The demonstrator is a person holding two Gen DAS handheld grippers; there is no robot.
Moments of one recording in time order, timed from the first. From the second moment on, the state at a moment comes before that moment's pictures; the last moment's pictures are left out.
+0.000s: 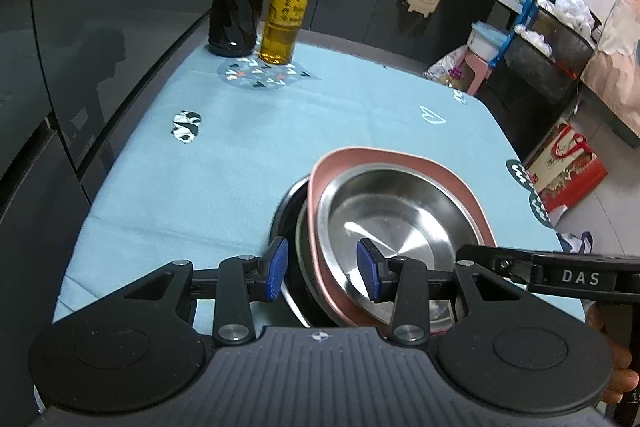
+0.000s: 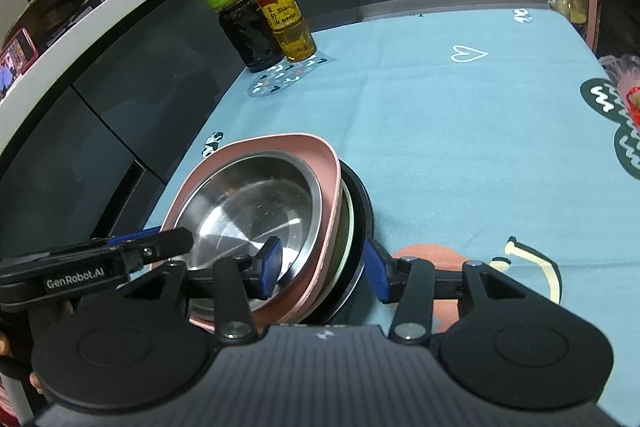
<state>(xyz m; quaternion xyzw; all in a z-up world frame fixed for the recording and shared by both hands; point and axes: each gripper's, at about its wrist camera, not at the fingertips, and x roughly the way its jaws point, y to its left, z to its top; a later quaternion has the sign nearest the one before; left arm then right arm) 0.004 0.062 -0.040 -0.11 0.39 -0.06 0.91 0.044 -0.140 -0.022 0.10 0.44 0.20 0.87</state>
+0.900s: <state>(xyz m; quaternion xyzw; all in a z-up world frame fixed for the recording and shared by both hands) 0.014 0.078 -0.069 -0.17 0.41 -0.08 0.89 0.052 -0.149 -0.047 0.17 0.47 0.21 0.84</state>
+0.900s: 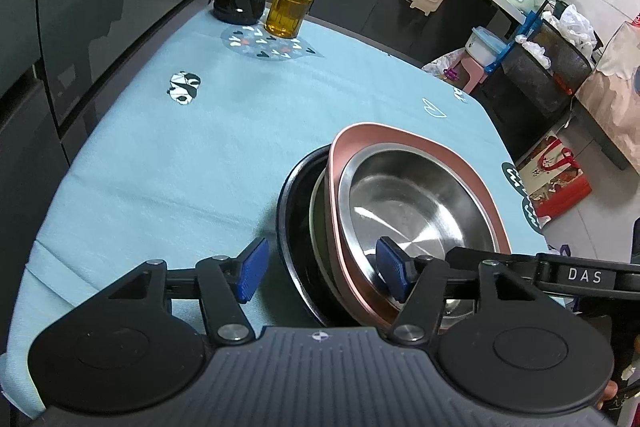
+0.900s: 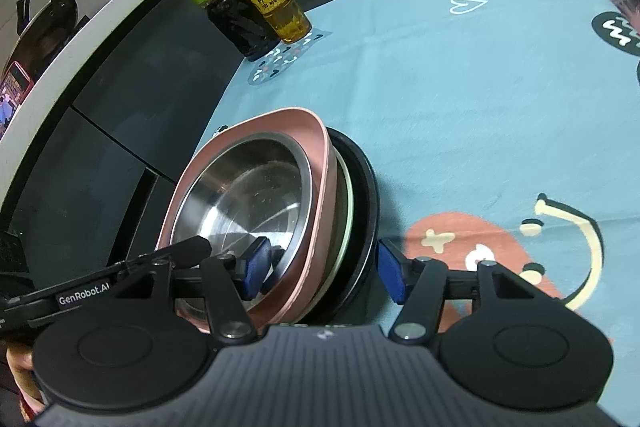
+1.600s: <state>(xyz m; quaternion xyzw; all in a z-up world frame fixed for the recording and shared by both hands) 0.014 0.074 -0.071 -0.16 0.40 -0.09 0.90 0.048 -0.139 -0.046 0.15 0.45 0.21 0.86</state>
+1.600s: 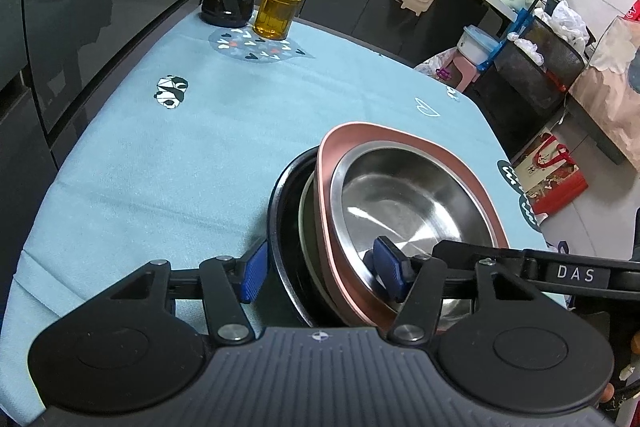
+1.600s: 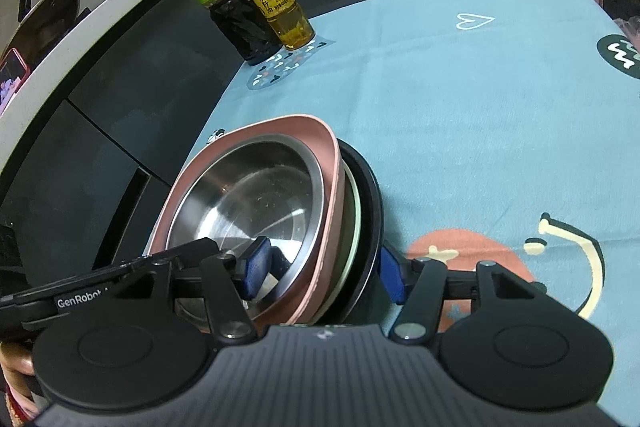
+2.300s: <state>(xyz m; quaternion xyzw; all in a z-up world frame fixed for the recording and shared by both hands) 0.018 0.070 -0.065 -0.16 0.41 -0.09 0.89 0.051 -0.134 -0.038 0.15 0.45 0.19 0.86</state>
